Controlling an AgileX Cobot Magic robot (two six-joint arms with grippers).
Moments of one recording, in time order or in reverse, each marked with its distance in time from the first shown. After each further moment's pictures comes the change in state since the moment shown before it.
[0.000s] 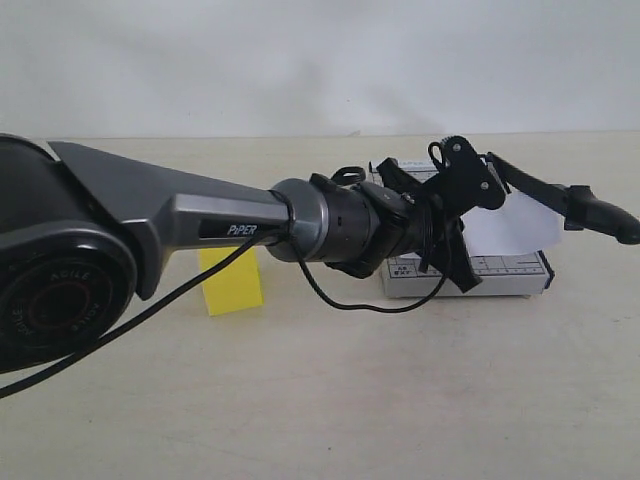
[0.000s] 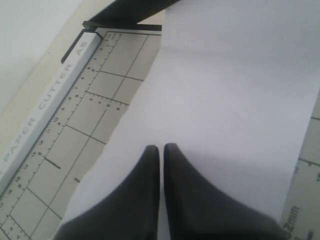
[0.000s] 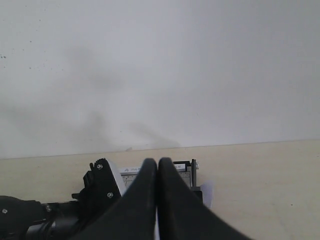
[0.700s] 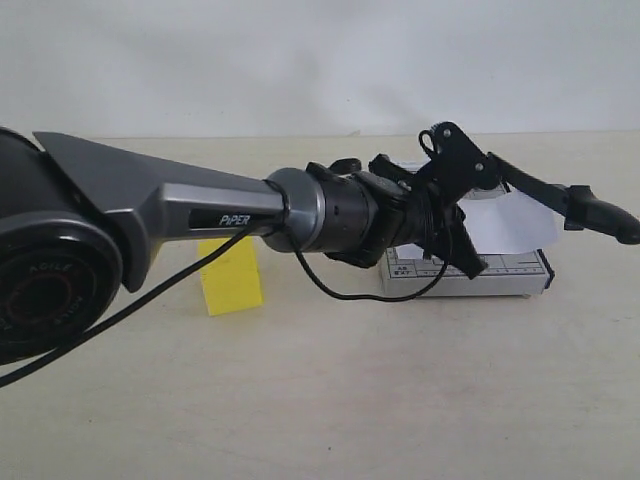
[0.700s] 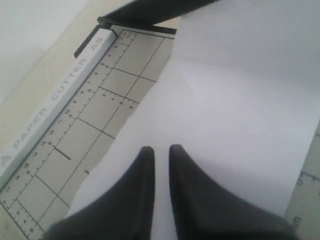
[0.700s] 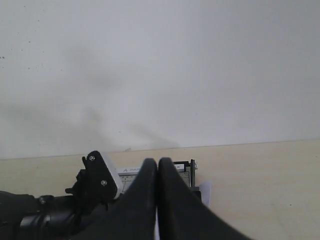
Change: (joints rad) left arm 0.002 -0.036 0.000 -0.108 -0.014 -0.006; right arm 0.000 0.000 0.000 0.000 -0.004 0.000
